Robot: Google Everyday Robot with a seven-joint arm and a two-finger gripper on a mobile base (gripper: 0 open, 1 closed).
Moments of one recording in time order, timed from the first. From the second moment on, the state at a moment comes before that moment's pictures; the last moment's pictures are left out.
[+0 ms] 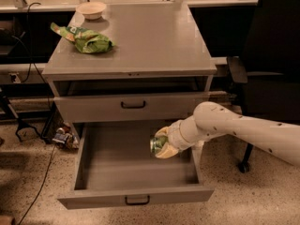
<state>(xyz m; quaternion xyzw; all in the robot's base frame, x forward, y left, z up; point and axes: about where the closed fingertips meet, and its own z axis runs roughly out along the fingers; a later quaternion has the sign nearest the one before) 0.557 -0.045 0.578 -0.69 0.64 0.14 0.30</state>
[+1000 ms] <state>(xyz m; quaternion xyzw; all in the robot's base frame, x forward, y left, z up) 0.583 -0.111 0.694 -0.67 0.65 0.08 0.34</state>
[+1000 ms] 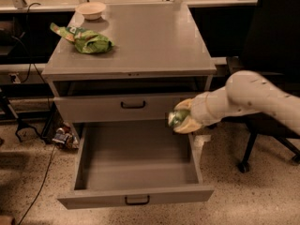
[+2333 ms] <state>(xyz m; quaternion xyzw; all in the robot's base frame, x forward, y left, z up) 0.635 -0.158 0.865 -0.66 0.65 0.02 0.37</state>
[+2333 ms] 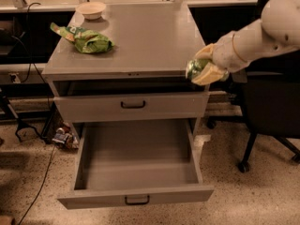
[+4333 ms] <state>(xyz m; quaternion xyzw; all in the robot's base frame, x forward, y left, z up) 0.806 -0.132 0.895 -0.51 0.76 0.02 0.40</state>
